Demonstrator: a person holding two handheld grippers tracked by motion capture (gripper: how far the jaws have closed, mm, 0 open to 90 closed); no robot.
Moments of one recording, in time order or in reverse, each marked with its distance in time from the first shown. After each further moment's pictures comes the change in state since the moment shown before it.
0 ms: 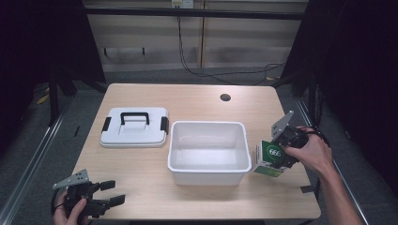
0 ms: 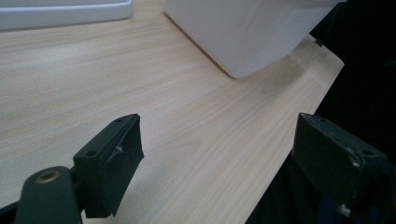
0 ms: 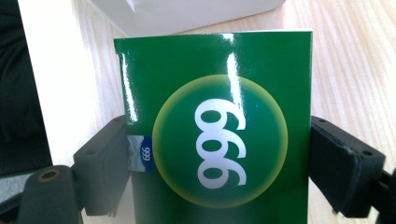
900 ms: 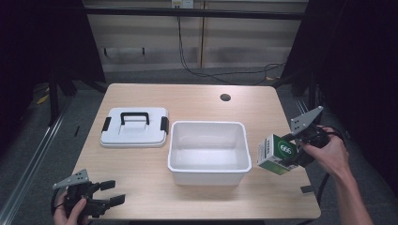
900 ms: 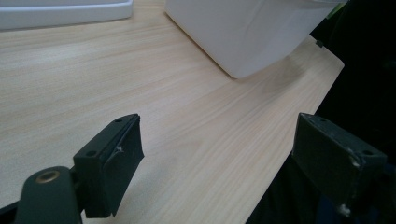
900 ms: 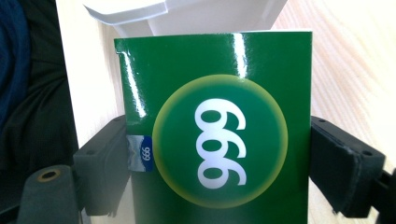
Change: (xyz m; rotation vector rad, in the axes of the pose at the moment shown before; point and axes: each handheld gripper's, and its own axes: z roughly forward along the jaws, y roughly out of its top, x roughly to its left) left arm 0.000 0.000 0.000 0.000 -0.001 -0.003; right arm 0.012 -0.024 -0.042 -0.212 -0.026 0.032
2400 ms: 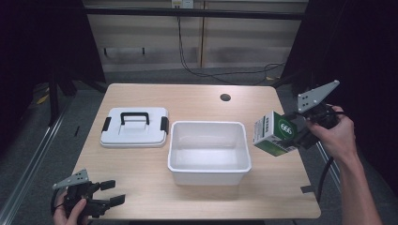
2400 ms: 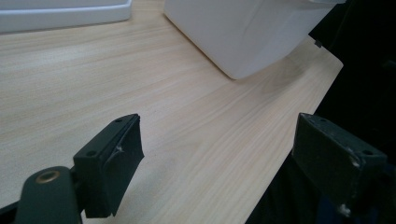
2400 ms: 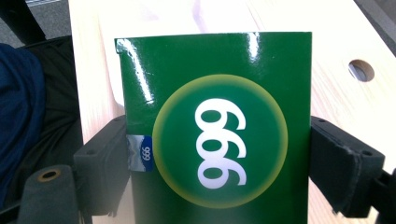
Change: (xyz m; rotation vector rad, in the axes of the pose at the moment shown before) left arm -0.001 0.000 0.000 -0.004 -0.002 0.007; right arm 0.005 0.057 -0.054 -0.121 -0.054 -0.046
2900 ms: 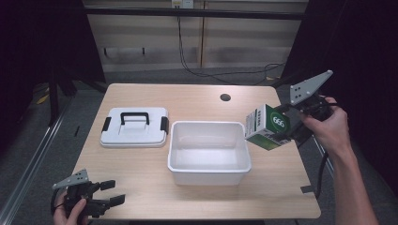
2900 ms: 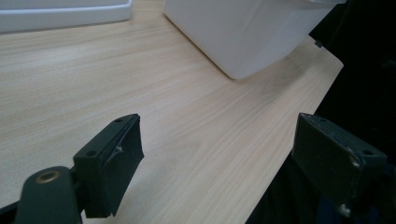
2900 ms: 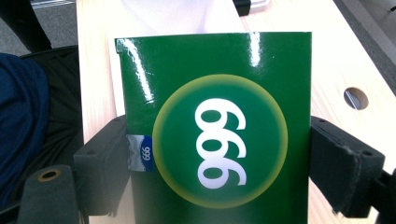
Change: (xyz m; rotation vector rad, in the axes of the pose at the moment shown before) left arm 0.000 0.000 0.000 -0.002 -0.001 -0.004; right arm 0.002 0.033 -0.001 -0.019 0.008 -0.046
